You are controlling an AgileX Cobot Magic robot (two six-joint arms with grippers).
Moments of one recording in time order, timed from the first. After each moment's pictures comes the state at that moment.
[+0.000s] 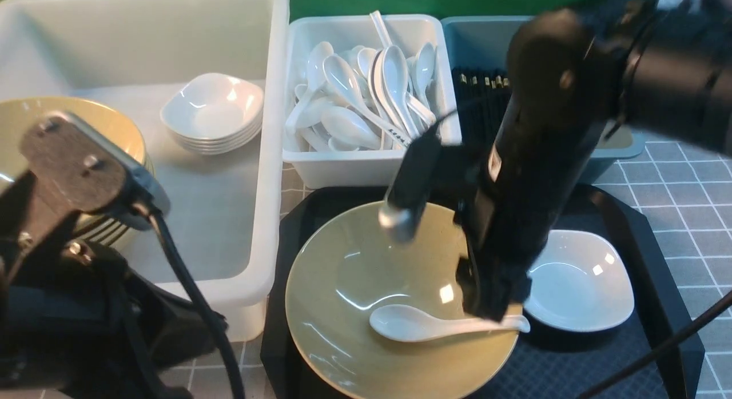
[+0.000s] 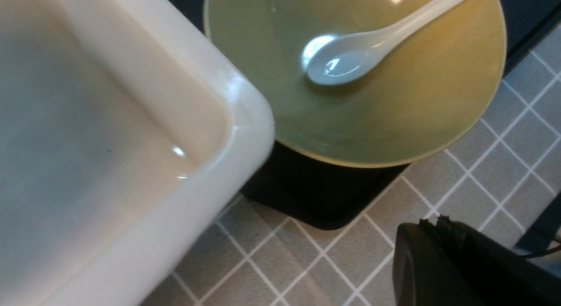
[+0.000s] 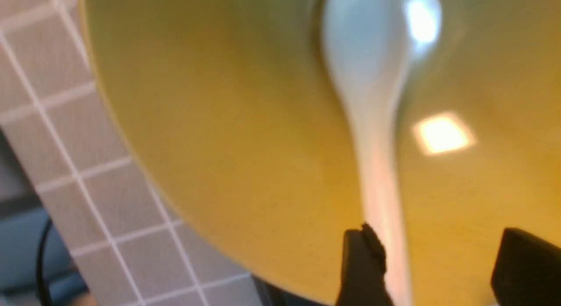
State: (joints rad) right arm 0.67 1.74 -1.40 0.07 1.24 -0.54; left arm -0.56 0.84 -0.84 -0.26 0.99 0.18
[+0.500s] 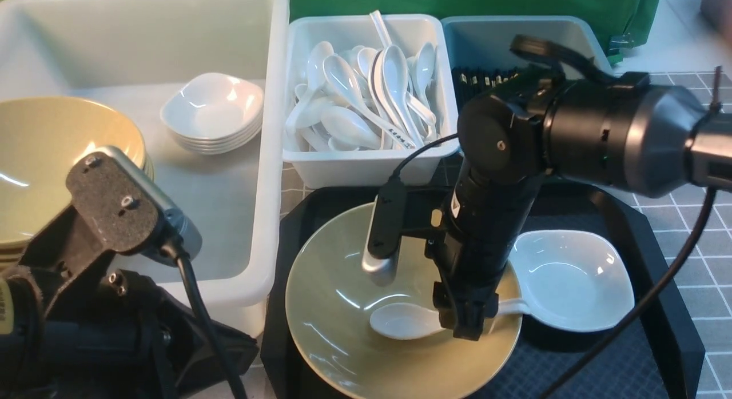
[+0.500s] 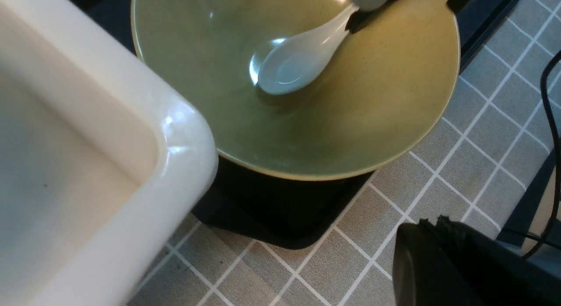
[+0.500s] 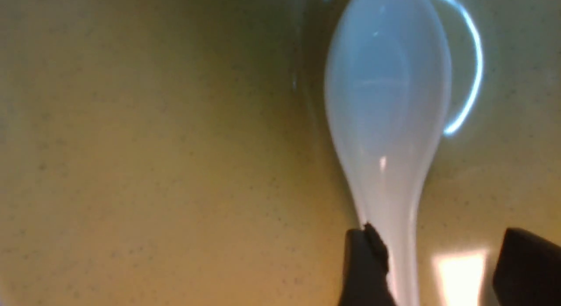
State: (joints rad) right arm 0.68 1.87 -1.38 0.06 1.06 -0.67; left arm -0.56 0.84 -0.77 -0.37 0.92 0.33
